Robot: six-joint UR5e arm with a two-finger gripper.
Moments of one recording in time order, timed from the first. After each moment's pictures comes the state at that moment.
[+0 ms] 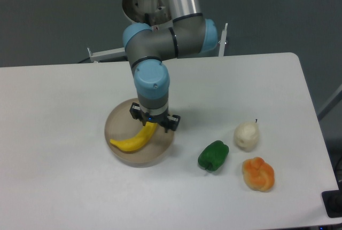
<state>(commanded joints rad) 2.13 -1.93 -1.72 -1.03 1.63 0.59</state>
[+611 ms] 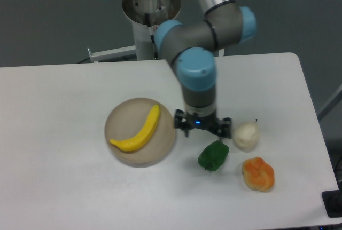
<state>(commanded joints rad) 2.30 -2.01 -1.49 -0.99 1.66 0.82</state>
